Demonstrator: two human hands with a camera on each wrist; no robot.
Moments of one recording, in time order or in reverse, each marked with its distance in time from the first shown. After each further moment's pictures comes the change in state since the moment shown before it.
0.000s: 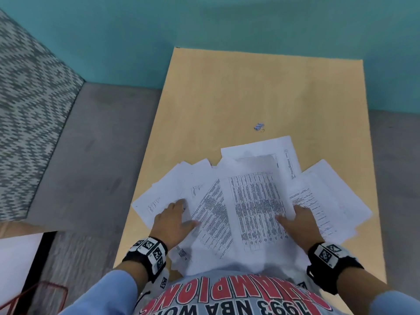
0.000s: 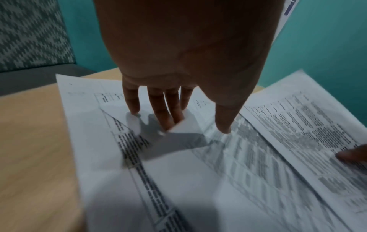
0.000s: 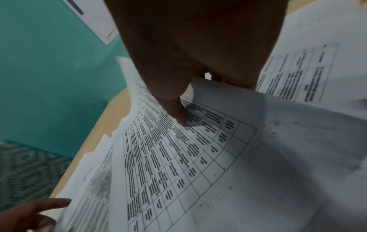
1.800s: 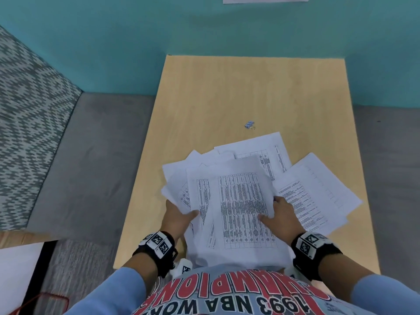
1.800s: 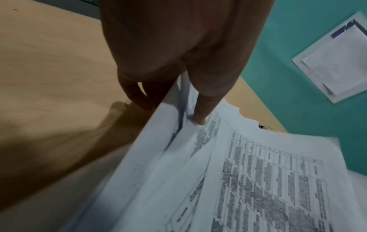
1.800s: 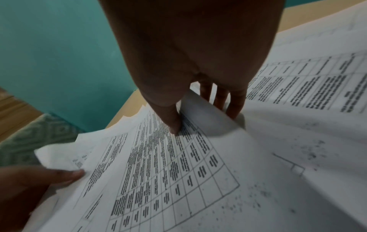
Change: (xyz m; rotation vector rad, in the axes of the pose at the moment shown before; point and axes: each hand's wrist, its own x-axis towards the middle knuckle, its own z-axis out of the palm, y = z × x) left_hand 0.001 0.022 0.022 -0.837 0.127 -0.247; right_hand -0.029 -0.021 0.006 -0.315 -0.157 -0.174
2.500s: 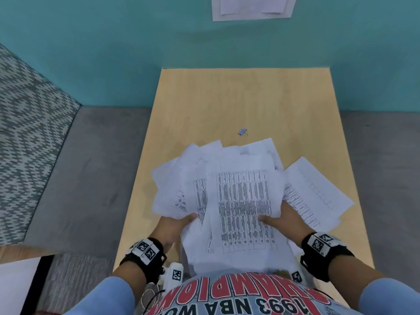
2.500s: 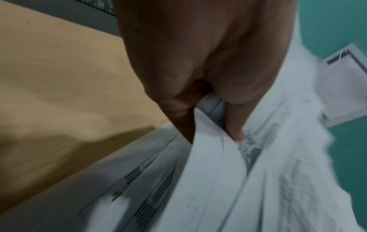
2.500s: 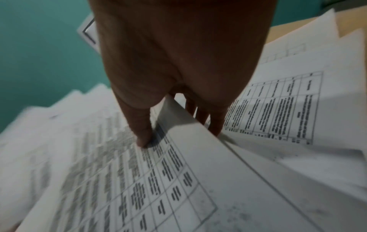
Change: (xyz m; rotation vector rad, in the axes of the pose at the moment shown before) left_hand -0.011 0.010 -0.015 -0.023 -0.185 -0.063; right_hand -0.016 0.011 -0.036 0.537 -0.073 -0.041
